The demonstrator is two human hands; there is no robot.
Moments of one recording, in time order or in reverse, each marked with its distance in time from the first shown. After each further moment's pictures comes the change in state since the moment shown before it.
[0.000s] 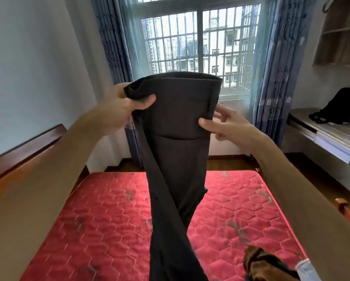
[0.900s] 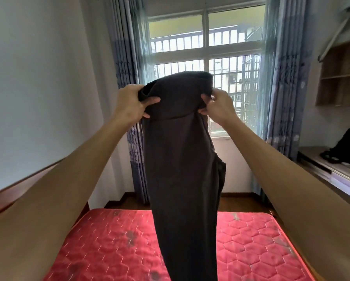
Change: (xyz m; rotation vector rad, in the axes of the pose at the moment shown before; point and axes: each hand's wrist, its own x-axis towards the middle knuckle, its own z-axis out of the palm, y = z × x) left_hand 0.122 0.022 -0.078 0.616 0.482 0.298; right_hand 0.187 -0.073 -0.014 -0.130 0.506 -0.188
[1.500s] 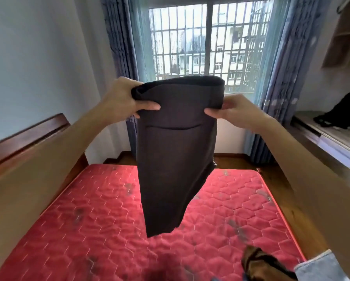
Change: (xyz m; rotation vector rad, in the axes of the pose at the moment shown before) left_hand -0.118 -0.019 -0.005 0.023 -0.367 -0.078; right_hand -0.134 0.045 -0.041 -0.112 -0.441 0.107
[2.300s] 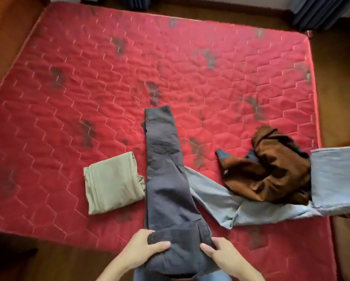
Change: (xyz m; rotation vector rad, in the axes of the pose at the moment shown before) left_hand -0.570 -0.185 0.325 -0.543 -0.843 -1.279; right_hand -0.474 0.314 0.365 0.016 -0.861 1.132
